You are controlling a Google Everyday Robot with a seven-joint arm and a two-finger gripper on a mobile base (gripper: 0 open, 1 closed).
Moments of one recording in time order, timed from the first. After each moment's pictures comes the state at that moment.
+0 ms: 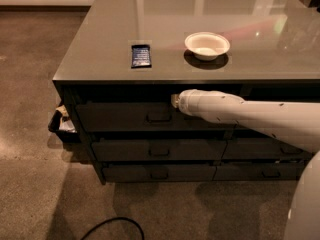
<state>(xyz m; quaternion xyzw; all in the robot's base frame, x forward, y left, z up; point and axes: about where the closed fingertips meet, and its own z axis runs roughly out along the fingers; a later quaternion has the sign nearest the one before) 0.720 -0.073 0.687 -0.09 0.87 0.18 0.45</state>
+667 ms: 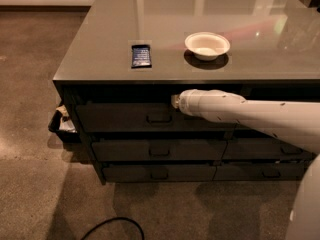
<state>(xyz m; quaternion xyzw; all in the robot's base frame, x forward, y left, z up) 0.718 -0.073 0.687 -0.09 0.87 0.18 0.44</state>
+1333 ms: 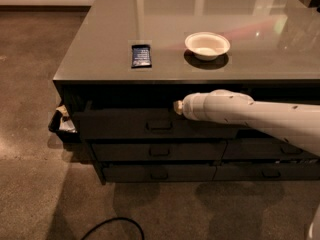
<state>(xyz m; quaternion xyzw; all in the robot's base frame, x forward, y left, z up) 0.685 -0.080 0.678 -0.13 0.89 0.17 0.40</state>
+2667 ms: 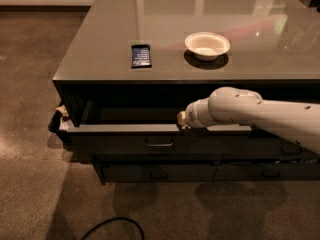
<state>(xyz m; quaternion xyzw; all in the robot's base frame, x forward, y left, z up) 0.638 -0.090 0.672 -0.18 0.92 0.15 0.33</state>
